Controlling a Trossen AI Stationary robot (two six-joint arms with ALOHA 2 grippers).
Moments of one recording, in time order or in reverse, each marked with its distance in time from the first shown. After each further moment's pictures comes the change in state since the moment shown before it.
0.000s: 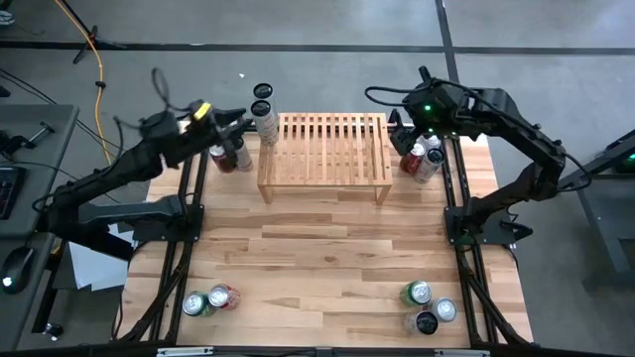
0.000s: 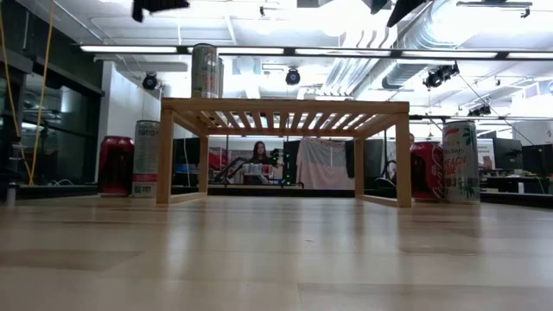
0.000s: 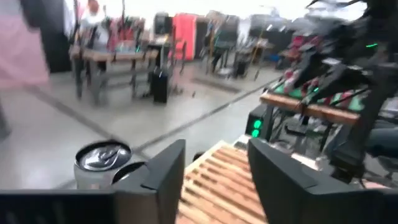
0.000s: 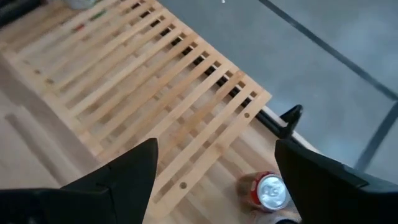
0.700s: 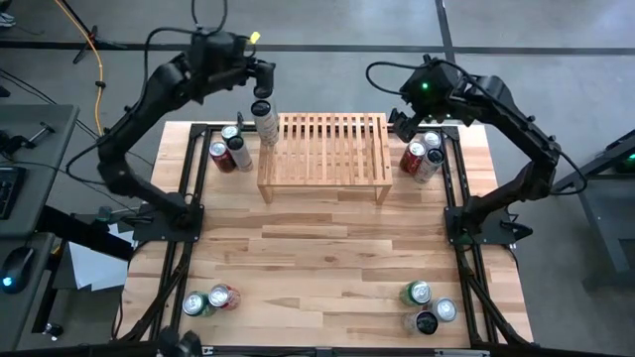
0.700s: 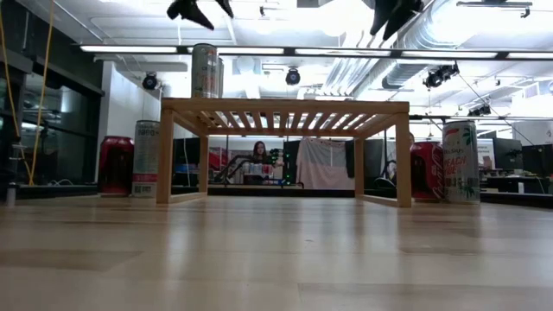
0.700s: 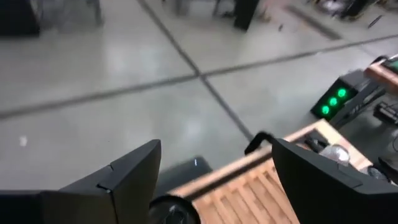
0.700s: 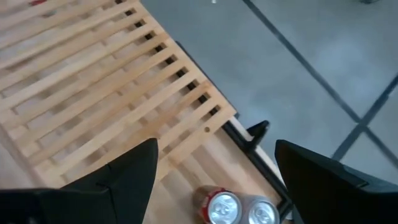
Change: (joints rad) left arm 0.217 0.704 0.970 -0.716 -0.088 -0.252; right arm -0.186 0.030 0.000 0.055 -0.061 -0.303
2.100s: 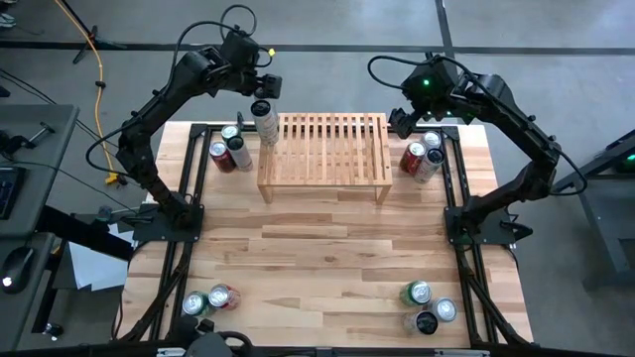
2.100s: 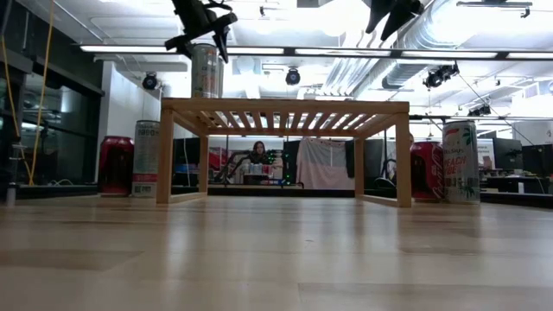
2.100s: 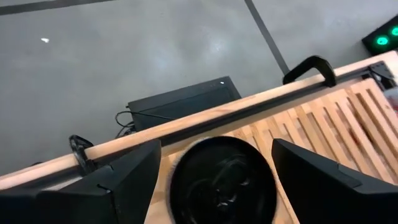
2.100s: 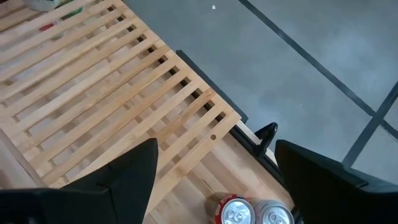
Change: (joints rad) left arm 0.085 0.163 0.056 -0.282 0.102 -0.084; right arm -0.017 0.000 0.000 0.032 -0.023 0.068
